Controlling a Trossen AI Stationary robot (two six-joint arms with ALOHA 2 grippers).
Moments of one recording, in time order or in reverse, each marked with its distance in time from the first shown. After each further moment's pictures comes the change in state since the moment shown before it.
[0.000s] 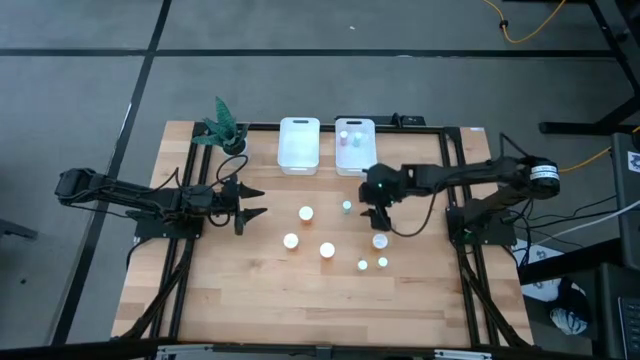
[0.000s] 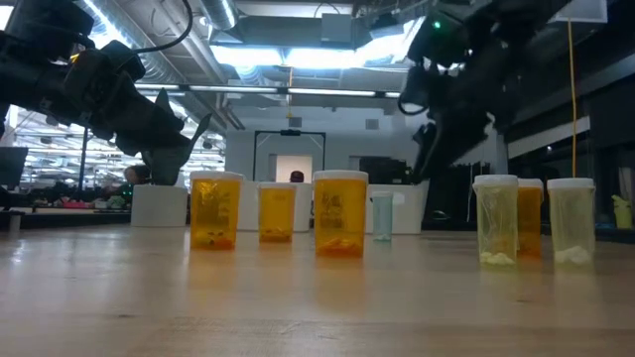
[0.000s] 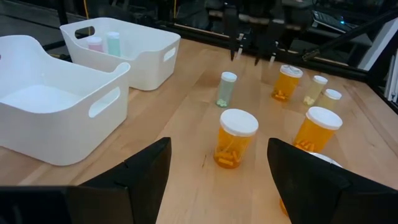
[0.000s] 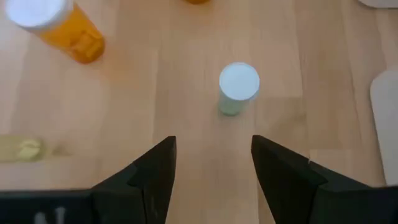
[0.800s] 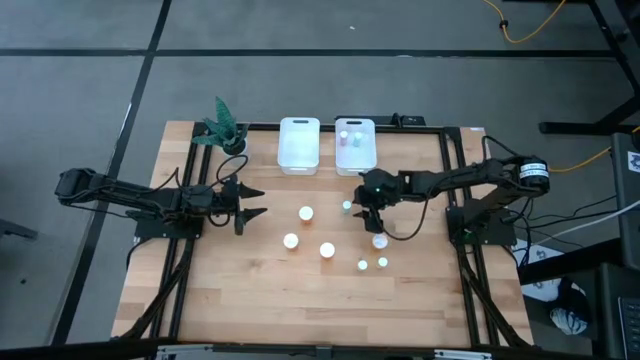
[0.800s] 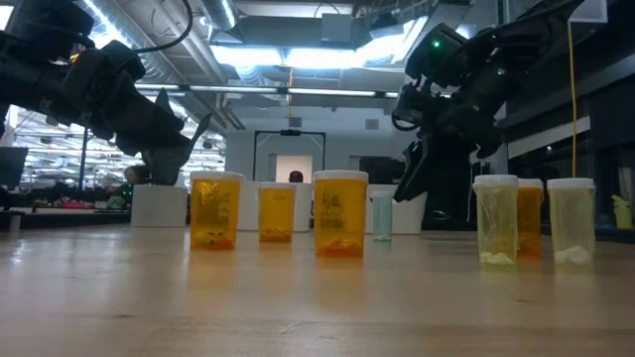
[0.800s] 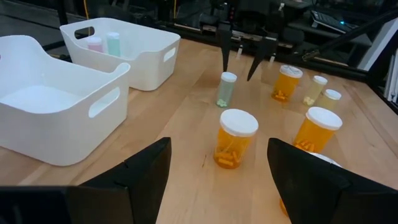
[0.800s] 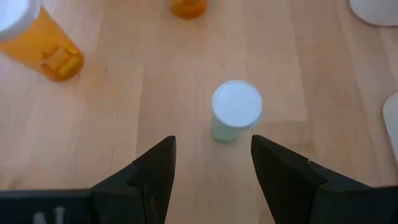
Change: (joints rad) left arm 0.000 0.000 0.000 0.001 0.000 0.000; right arm -0.007 0.084 -0.077 0.249 0.013 0.003
